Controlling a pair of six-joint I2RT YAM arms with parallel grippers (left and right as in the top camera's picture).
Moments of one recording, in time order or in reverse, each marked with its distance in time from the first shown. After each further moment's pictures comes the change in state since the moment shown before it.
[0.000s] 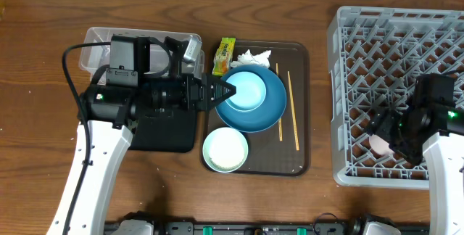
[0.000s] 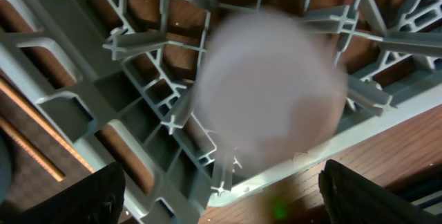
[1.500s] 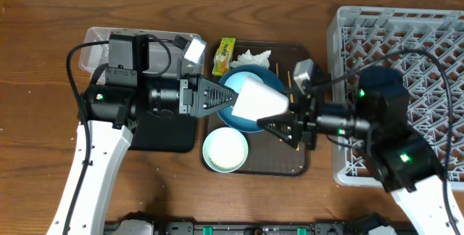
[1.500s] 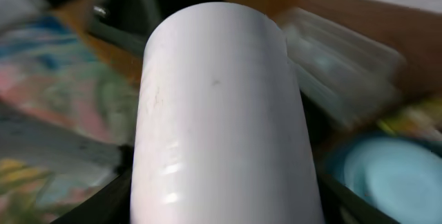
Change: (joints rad) left arm 0.000 0.000 0.000 0.067 0.354 0.007; right arm 0.635 -0.254 -0.003 0.699 -0.825 -0.249
